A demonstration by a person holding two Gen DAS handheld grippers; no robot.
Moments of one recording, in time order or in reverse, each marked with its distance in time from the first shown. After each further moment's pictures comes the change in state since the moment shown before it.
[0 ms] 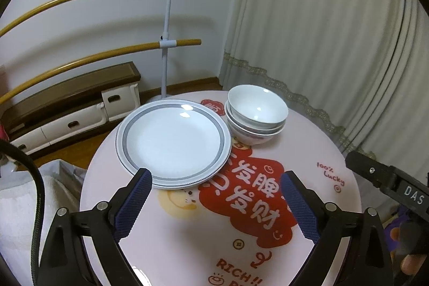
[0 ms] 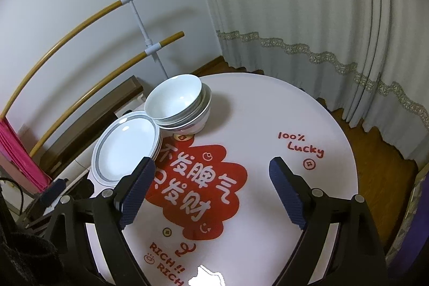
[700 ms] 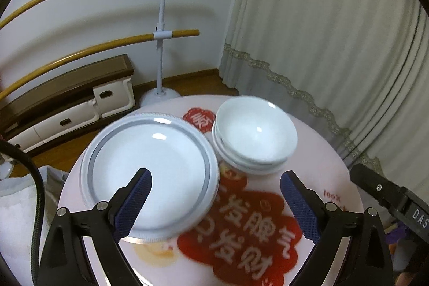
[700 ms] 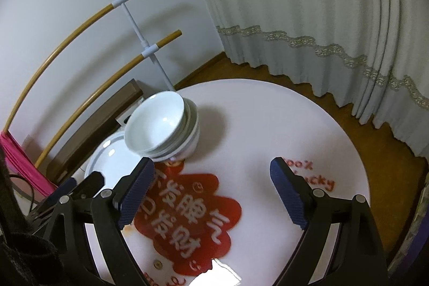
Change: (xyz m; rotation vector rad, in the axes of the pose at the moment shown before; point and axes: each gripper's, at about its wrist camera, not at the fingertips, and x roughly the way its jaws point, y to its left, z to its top) left arm 0.102 -0.023 0.076 -0.013 0.056 -0.011; right arm 0.059 -0.026 0.051 0.053 0.033 0.056
